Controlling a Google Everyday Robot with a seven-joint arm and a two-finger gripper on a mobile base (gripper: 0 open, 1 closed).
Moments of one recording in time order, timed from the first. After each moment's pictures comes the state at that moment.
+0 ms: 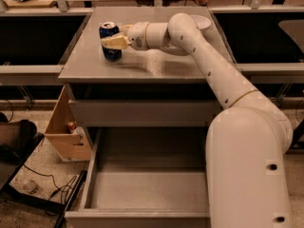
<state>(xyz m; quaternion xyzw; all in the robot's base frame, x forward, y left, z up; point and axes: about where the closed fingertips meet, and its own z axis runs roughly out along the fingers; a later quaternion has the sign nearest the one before) 0.811 0.136 0.896 -0.44 0.61 0.37 0.54</state>
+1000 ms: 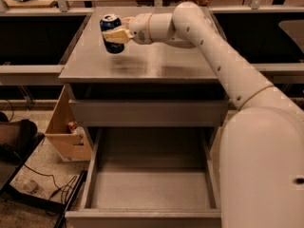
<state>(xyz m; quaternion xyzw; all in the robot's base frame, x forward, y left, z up) 0.787 0.127 0.926 -0.47 0.61 0.35 0.54</state>
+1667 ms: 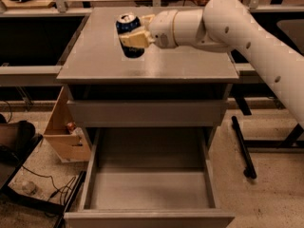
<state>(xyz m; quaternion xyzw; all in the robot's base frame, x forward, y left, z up) 0.693 0.065 0.967 -0.49 0.61 0.29 0.55</state>
